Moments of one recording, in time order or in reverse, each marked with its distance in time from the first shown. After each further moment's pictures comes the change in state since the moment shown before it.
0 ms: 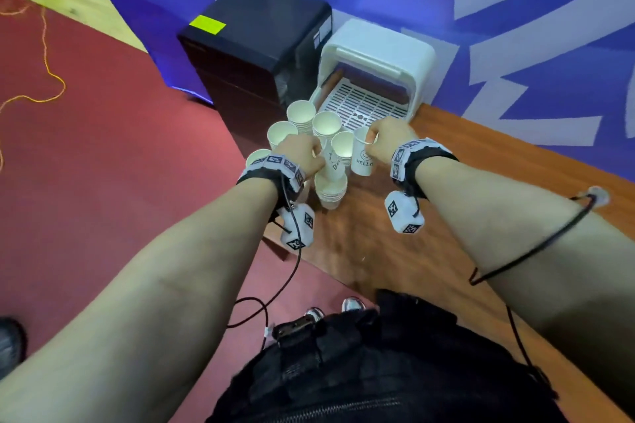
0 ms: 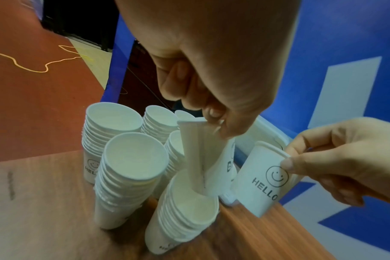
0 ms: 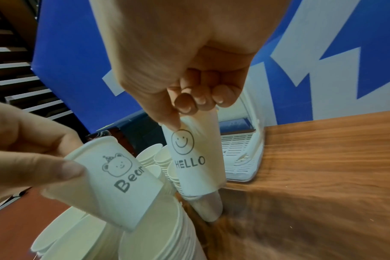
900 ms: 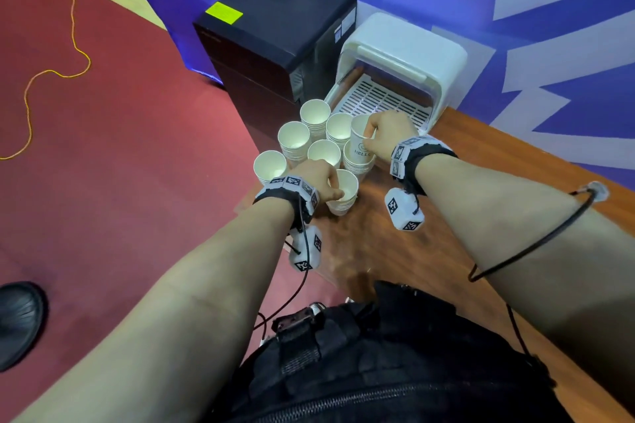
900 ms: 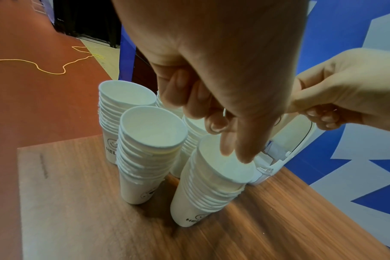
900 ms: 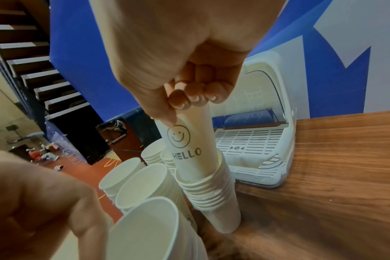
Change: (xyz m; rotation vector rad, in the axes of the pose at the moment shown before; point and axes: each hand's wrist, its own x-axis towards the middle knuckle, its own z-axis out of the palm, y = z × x) left_hand 0.010 -0.004 0.035 -0.011 -0.256 -0.050; right_hand 0.062 -0.006 0.014 0.038 0.005 -0.113
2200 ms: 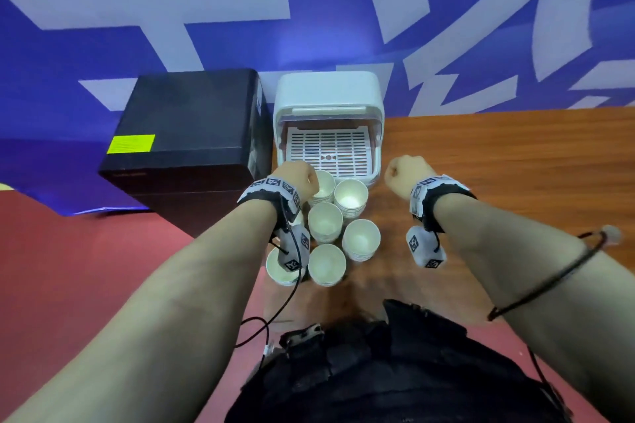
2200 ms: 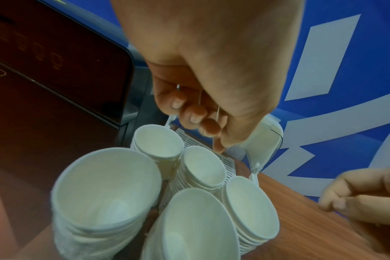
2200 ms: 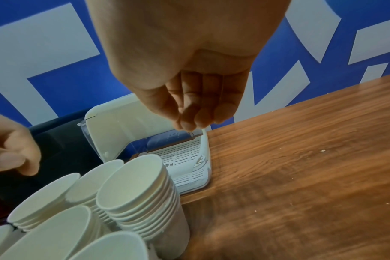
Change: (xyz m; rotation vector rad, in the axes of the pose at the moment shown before) left_hand 0.128 -0.034 -0.111 0.167 -0.101 0.493; right_hand -0.032 -0.012 0.009 0.063 0.115 0.747
